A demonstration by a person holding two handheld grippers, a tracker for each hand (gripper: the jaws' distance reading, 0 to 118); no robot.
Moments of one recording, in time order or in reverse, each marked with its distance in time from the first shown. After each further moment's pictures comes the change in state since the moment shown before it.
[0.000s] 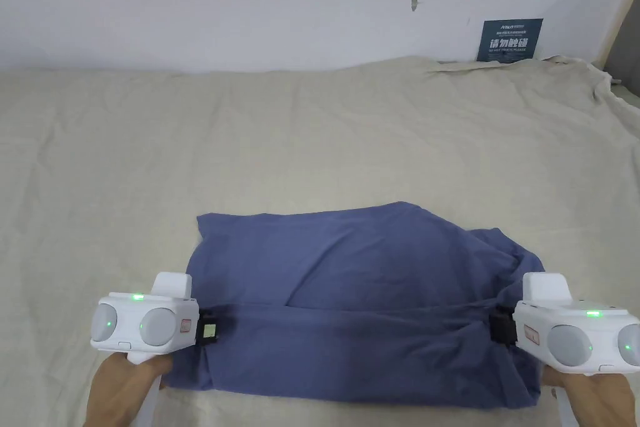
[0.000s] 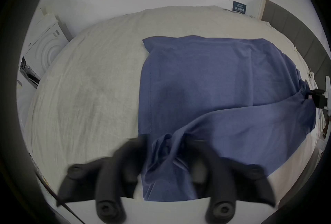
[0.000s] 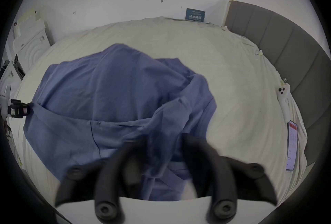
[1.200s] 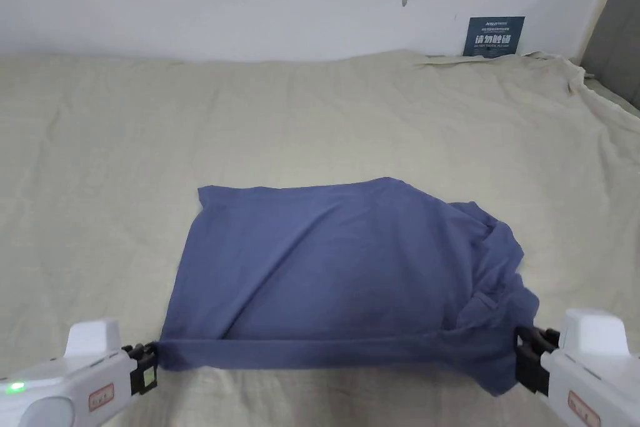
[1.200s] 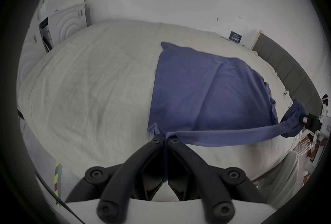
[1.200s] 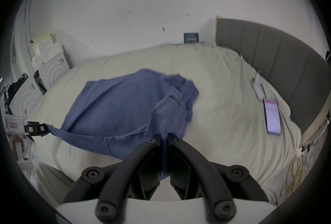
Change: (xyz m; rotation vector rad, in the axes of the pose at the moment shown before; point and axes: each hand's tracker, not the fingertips) left arm -0.029 -0.134 0.134 0.163 -0.107 0.200; right arm 0.014 -0.094 0.157 0.204 0.106 -0.072
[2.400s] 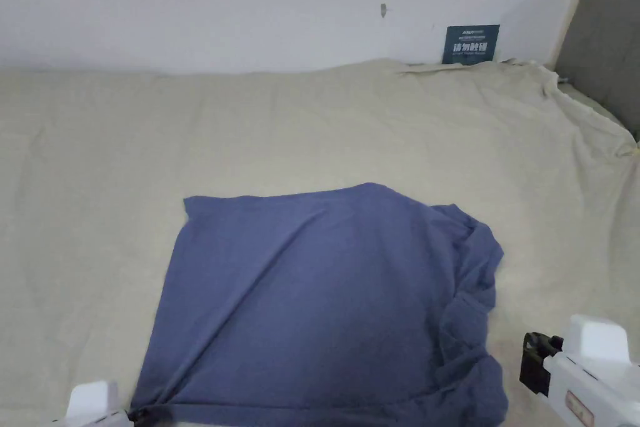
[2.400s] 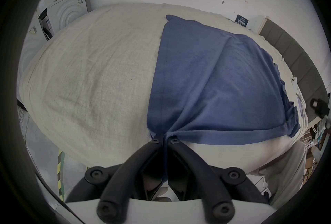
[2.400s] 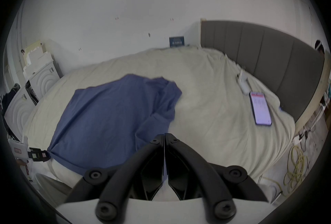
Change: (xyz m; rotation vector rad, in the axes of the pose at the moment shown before) left arm -0.005 -0.061 -0.019 -0.146 0.043 0.002; right arm 0.019 -0.028 0.003 -0.031 -0.078 -0.117
